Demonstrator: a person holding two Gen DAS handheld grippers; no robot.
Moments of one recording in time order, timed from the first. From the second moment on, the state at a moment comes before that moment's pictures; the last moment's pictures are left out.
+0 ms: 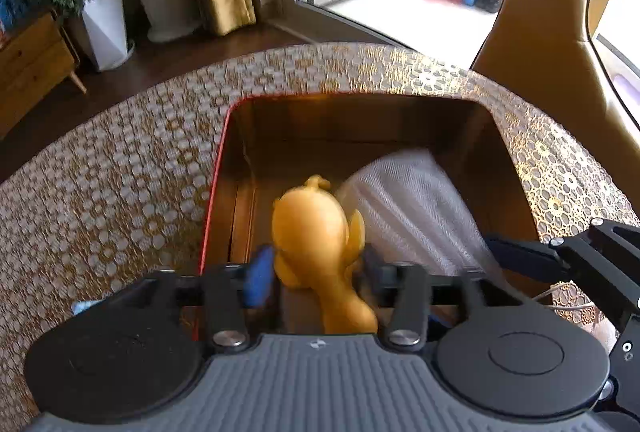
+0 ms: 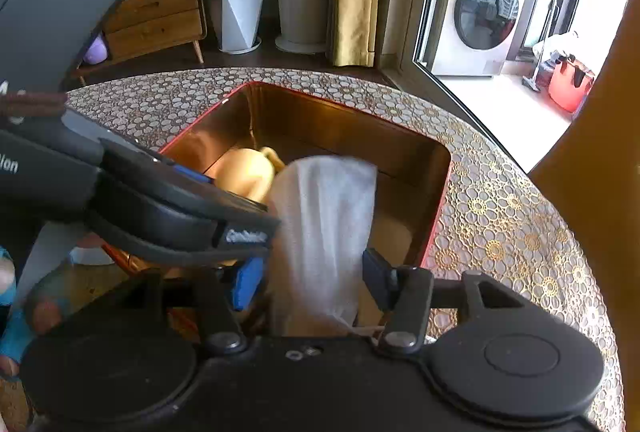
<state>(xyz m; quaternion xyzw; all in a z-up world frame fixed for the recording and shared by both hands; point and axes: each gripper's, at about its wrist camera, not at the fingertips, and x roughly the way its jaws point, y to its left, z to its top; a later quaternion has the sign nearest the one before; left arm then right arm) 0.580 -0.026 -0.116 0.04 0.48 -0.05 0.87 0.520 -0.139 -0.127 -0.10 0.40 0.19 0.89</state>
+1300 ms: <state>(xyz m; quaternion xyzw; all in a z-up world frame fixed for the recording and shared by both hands) 0.413 -0.015 0.035 0.01 0.37 -0.06 0.93 0.394 -0.200 -0.014 -0.02 0.32 0.18 0.93</state>
